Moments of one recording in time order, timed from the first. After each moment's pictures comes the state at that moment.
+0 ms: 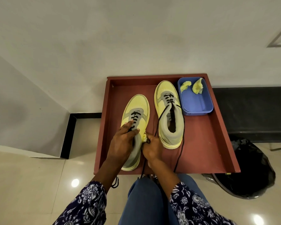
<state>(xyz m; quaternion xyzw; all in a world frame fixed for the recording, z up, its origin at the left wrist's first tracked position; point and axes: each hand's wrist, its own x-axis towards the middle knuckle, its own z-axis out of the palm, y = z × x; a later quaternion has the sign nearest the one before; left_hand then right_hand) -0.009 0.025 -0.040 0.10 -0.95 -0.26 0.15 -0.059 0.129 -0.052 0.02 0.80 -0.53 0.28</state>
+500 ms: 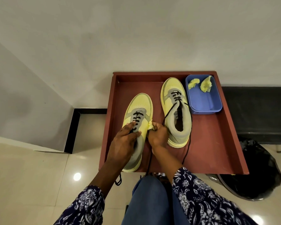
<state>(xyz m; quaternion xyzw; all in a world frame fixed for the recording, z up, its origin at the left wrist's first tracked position) 0.010 0.021 -0.036 0.12 -0.96 -0.22 0.15 -0.088 0.102 -0.070 0.09 0.81 -0.53 0.23</state>
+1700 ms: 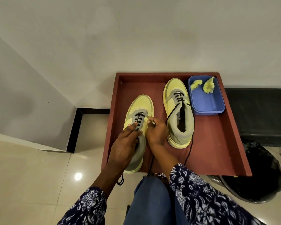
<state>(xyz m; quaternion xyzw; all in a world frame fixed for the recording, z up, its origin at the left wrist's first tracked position) 0.016 0.023 -0.033 0.14 -0.95 -0.25 0.13 -0.088 0.089 -0.058 0.01 0.85 -0.52 0.12</state>
